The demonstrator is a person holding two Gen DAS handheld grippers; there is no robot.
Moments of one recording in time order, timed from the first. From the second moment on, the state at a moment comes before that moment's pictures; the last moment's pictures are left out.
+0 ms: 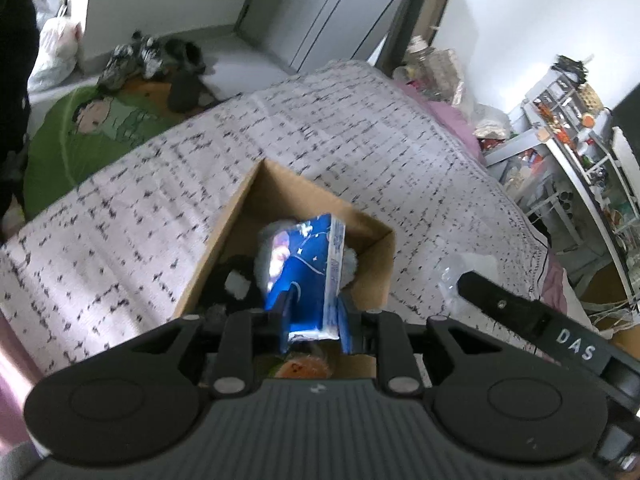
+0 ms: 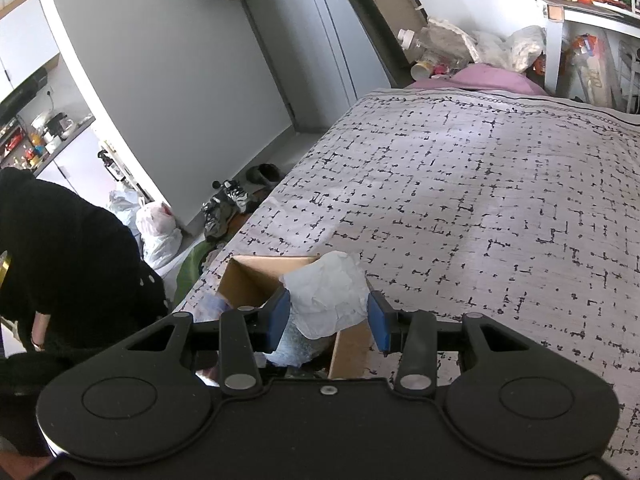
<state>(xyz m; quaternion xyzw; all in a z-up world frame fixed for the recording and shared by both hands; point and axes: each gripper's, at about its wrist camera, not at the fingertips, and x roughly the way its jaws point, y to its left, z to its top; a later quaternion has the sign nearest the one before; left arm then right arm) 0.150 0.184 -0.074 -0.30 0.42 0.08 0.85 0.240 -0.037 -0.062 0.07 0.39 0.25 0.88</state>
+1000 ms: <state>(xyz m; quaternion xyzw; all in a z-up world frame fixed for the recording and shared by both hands) 0.140 0.213 -0.070 -0.31 0.42 0.12 0.84 0.244 -0.006 -0.072 0.08 0.43 0.28 0.86</state>
